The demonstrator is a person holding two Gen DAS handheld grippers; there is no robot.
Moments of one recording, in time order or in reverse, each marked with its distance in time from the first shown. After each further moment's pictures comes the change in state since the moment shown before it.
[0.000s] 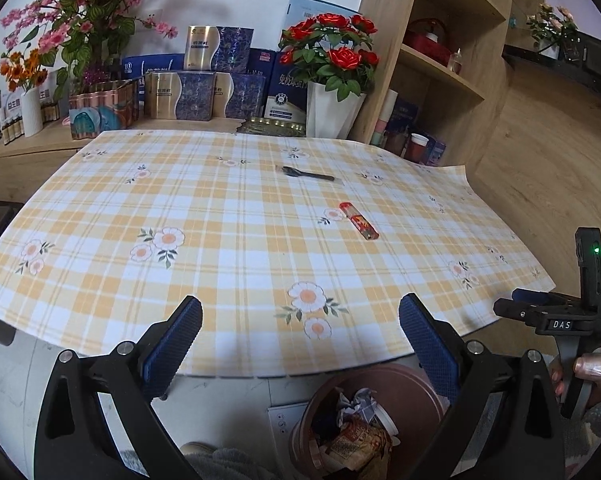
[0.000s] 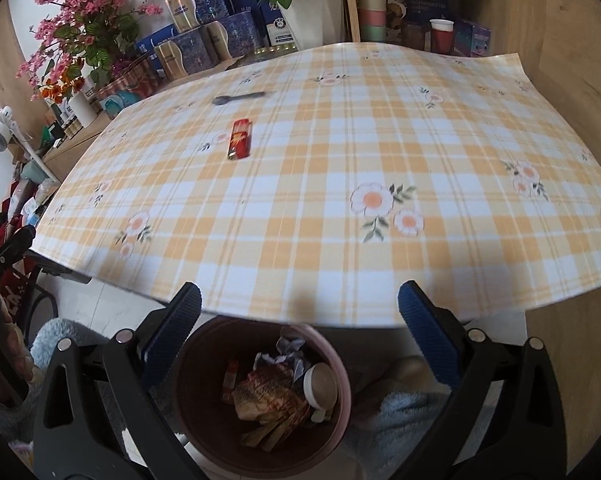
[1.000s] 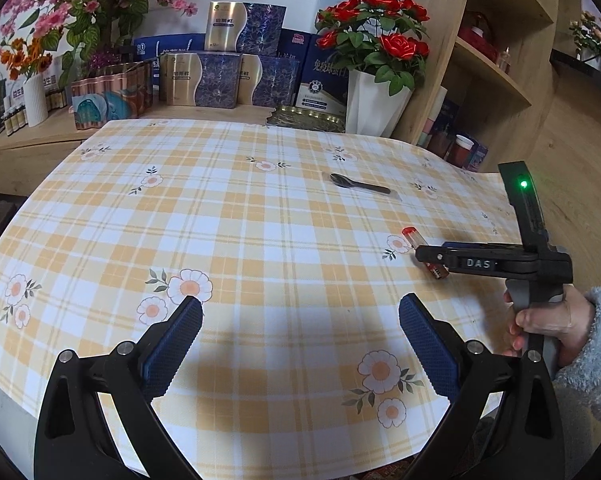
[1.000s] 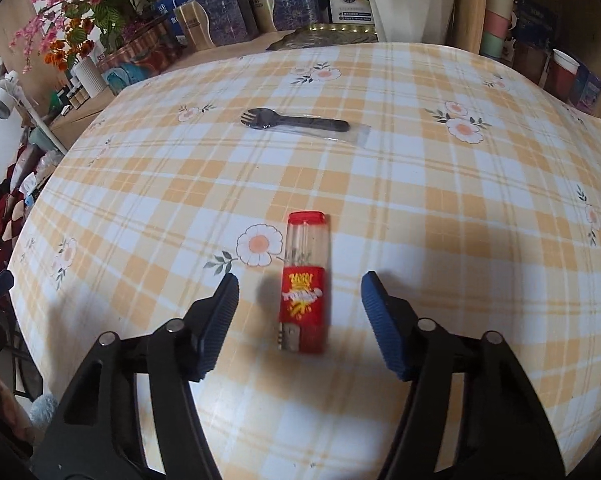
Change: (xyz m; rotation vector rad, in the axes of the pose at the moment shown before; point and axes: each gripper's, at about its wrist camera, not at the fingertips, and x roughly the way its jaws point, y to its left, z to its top) left arm 0.081 0.052 0.050 -0.037 0.059 0.063; right arm 0.177 0.082 0.150 -0.141 0.108 0.069
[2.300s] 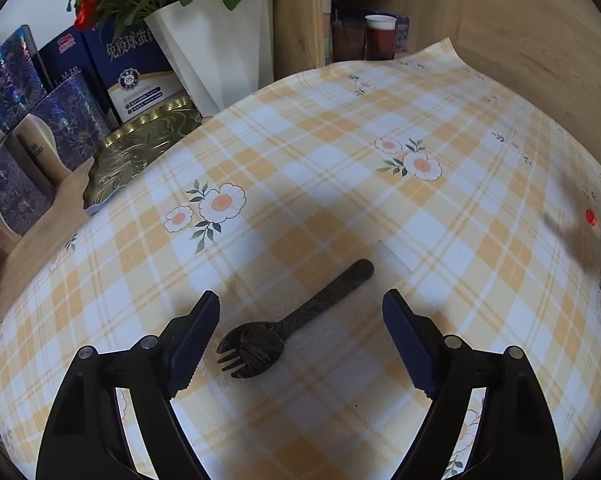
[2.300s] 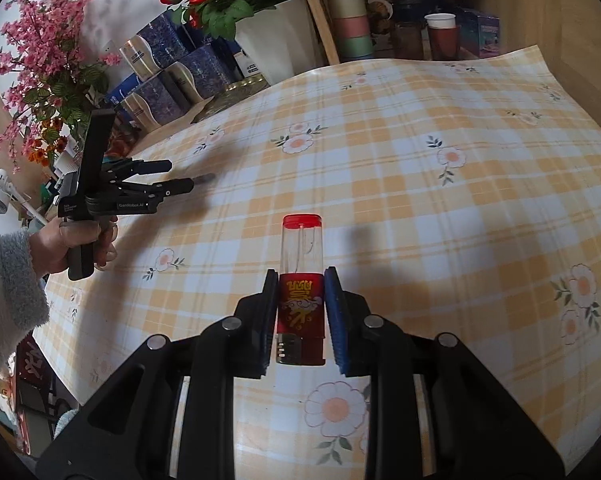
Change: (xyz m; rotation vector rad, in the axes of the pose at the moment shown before) left arm 0.262 -0.113 0.137 0.636 0.248 -0.182; right arm -0.093 -0.137 -0.053 0.261 -0.165 0.021
